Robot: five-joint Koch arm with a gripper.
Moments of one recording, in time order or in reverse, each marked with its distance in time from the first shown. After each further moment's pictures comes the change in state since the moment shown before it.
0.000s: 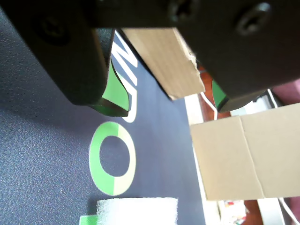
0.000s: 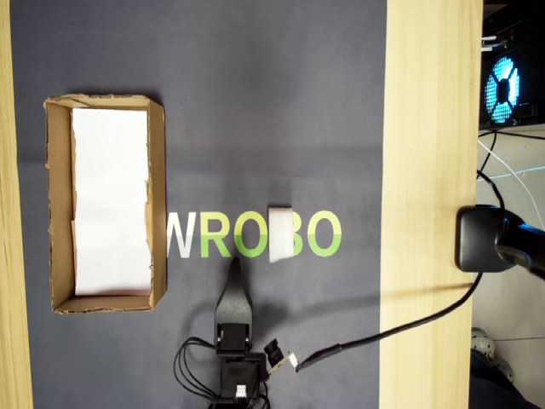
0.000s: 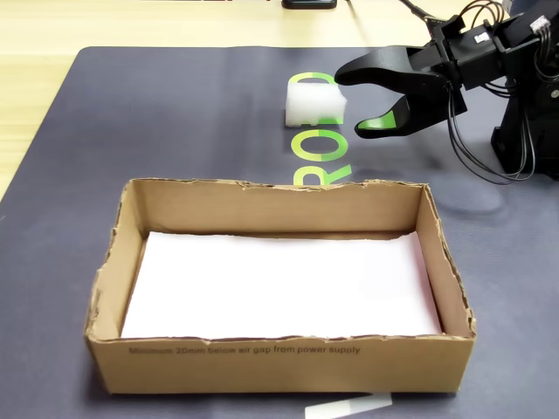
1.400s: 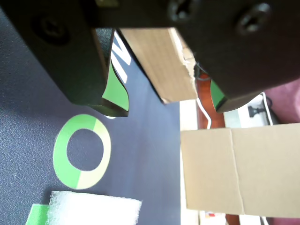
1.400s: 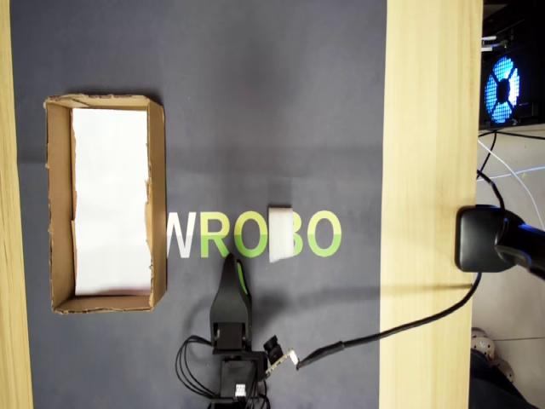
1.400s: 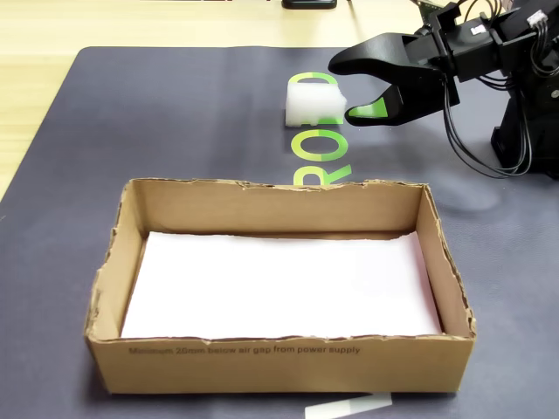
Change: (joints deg) arm -0.6 0.0 -3.0 -1.4 -6.9
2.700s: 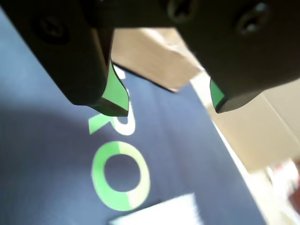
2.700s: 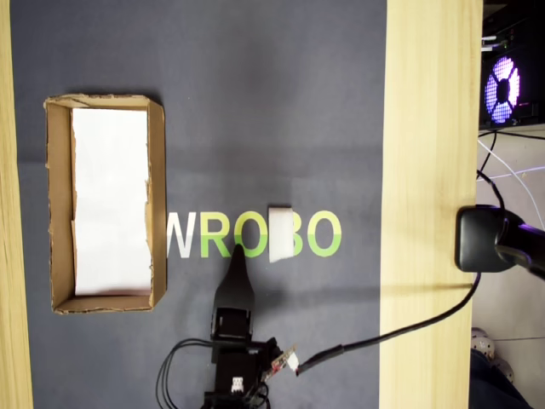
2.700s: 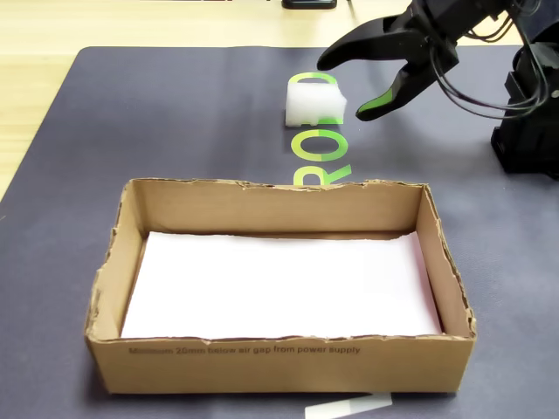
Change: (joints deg) arm 0.0 0.0 -24.4 46.4 24.0
